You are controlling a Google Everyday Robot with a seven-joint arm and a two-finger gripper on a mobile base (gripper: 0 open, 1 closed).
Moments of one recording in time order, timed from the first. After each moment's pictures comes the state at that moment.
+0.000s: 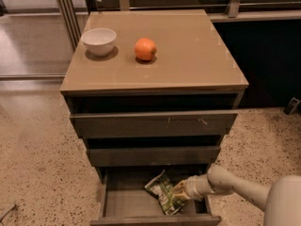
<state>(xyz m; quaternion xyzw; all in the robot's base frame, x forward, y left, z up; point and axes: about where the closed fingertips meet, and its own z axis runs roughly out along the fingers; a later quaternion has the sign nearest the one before) 0.518 -0.133 0.235 -0.57 0.73 0.24 0.27</state>
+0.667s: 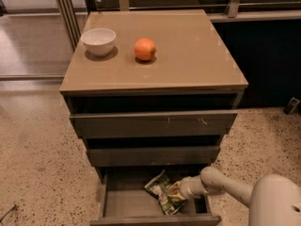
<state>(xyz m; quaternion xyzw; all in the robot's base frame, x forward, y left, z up) 0.529 -0.110 0.196 -0.59 0.72 0.25 0.28</state>
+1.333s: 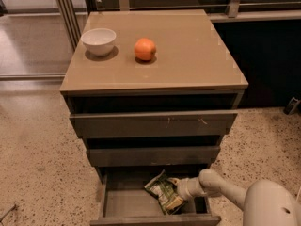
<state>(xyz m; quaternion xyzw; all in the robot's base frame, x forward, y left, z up) 0.538 -0.100 0.170 -0.58 0.71 0.26 0.30</state>
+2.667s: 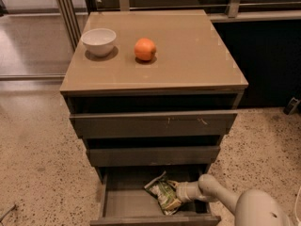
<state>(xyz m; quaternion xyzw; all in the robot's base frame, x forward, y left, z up) 0.548 -0.100 0.123 -0.59 0.70 0.26 0.33</state>
